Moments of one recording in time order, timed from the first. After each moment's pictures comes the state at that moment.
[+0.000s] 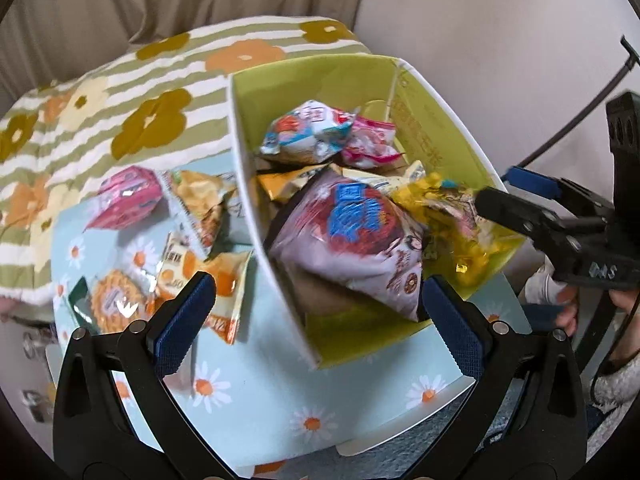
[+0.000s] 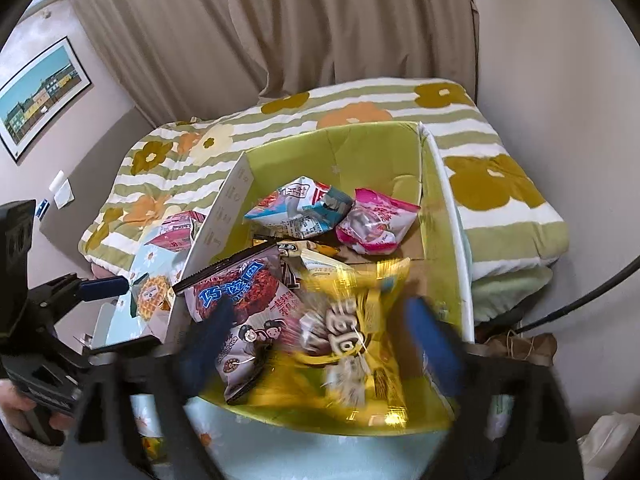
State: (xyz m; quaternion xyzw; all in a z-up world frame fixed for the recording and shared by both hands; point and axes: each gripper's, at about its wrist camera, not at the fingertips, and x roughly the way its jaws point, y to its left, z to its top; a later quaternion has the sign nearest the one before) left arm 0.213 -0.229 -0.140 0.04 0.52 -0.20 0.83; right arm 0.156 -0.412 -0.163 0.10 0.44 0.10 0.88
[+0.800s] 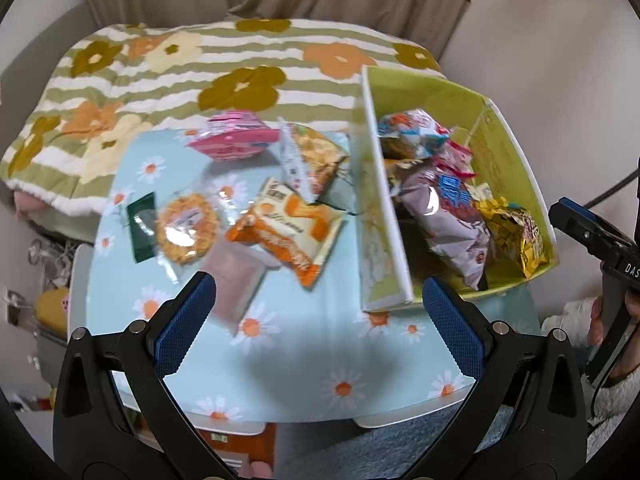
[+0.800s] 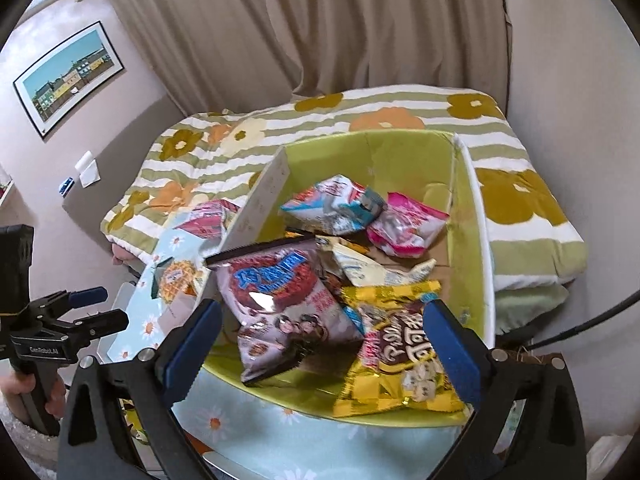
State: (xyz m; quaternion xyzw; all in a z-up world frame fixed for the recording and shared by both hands) left arm 0.165 -0.138 -0.132 -0.04 0.52 -0.06 0.85; right arm 0.149 -0.396 -0.150 0.09 0.44 0.17 0.88
